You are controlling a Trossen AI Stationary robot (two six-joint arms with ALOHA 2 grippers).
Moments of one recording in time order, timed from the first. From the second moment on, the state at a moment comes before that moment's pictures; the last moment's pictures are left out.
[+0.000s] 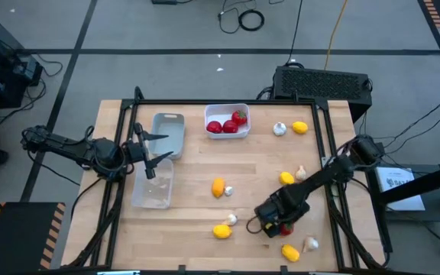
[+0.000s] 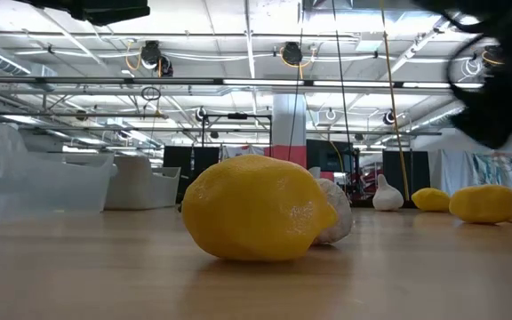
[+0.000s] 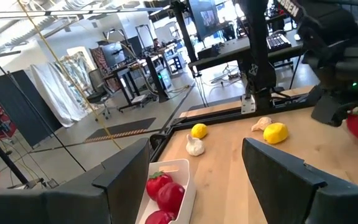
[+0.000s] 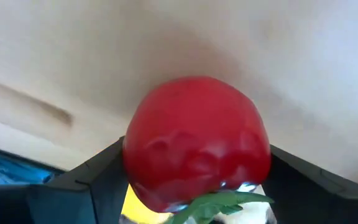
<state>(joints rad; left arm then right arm) -0.27 0.56 0.47 0.11 -0.55 0.36 0.47 1.74 1.03 -0.79 -0.44 1.47</state>
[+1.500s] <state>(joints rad) -0.27 0.63 0.47 0.12 -0.55 0.35 -0.41 1.96 1.40 -0.16 0.28 0.46</state>
